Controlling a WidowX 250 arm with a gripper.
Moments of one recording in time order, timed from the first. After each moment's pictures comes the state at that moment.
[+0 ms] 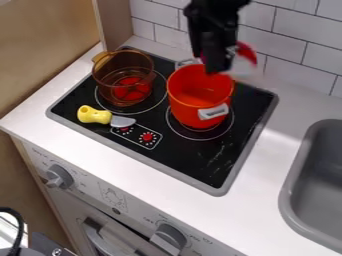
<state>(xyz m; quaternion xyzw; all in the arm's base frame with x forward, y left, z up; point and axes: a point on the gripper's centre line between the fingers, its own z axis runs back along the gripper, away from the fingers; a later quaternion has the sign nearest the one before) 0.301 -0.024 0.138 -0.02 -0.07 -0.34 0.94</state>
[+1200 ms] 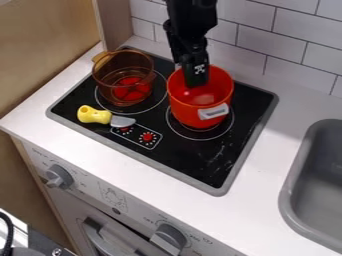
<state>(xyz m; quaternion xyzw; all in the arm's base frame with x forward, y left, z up) 0.319 0.009 0.096 -0.01 -0.10 -0.36 0.93</state>
